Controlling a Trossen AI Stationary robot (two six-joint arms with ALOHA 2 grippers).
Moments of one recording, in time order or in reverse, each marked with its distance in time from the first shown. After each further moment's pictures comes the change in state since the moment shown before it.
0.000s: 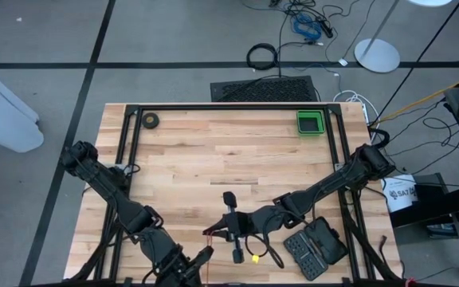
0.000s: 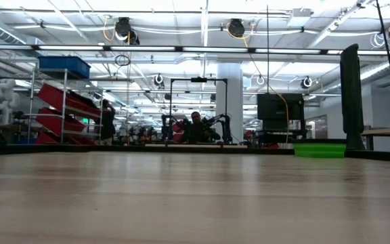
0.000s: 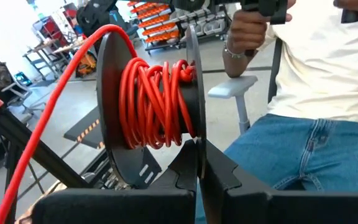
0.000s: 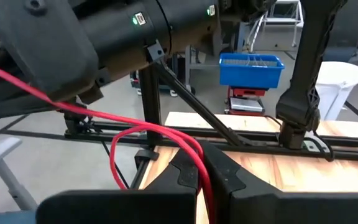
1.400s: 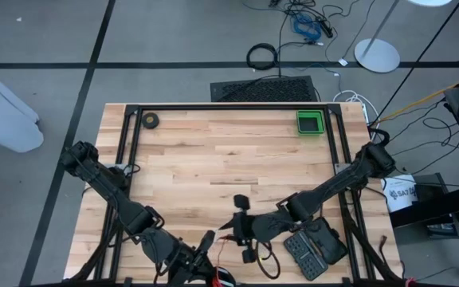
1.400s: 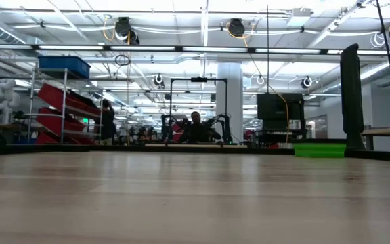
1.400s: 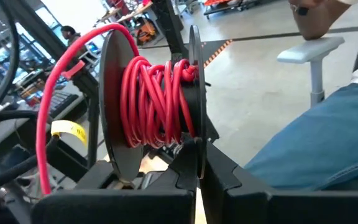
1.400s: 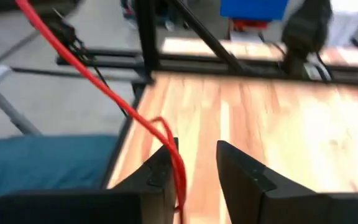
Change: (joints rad) left arm 0.004 0.003 0.000 -0.008 -0.304 0.045; right arm 0.040 -0.044 -0.001 -0.353 0.002 0.100
